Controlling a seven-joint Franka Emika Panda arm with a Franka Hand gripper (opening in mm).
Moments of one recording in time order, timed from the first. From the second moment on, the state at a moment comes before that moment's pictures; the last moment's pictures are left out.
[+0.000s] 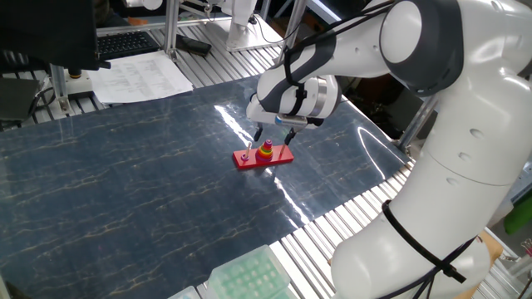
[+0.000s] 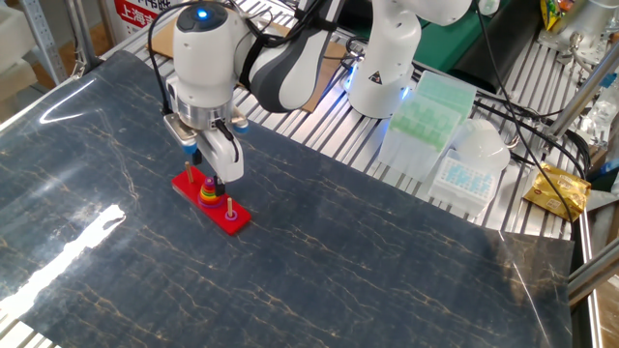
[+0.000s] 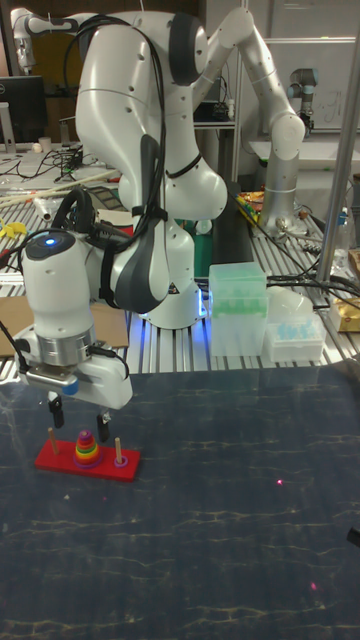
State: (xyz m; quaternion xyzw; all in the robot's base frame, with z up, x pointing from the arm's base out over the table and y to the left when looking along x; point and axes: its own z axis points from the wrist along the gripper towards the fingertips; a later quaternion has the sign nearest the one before) arm 0.494 -0.156 0.125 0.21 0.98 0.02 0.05
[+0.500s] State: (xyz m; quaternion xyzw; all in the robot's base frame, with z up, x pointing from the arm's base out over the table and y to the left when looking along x) arm 0.494 -0.156 0.120 0.20 0.98 0.02 0.05
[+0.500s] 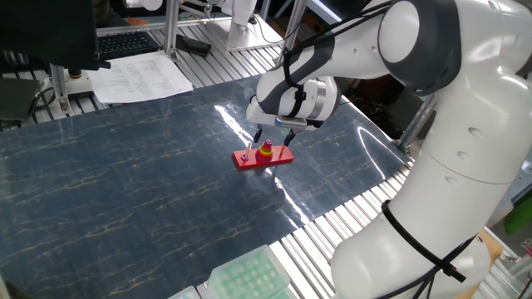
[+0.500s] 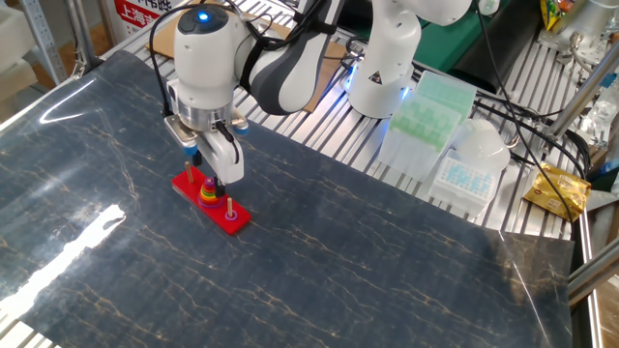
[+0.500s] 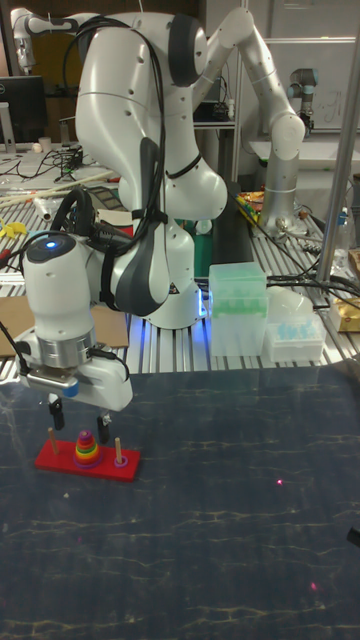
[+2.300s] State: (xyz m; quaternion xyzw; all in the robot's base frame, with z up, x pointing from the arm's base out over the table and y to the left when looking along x) arm 0.493 -0.156 0.120 0.20 0.98 0.02 0.05
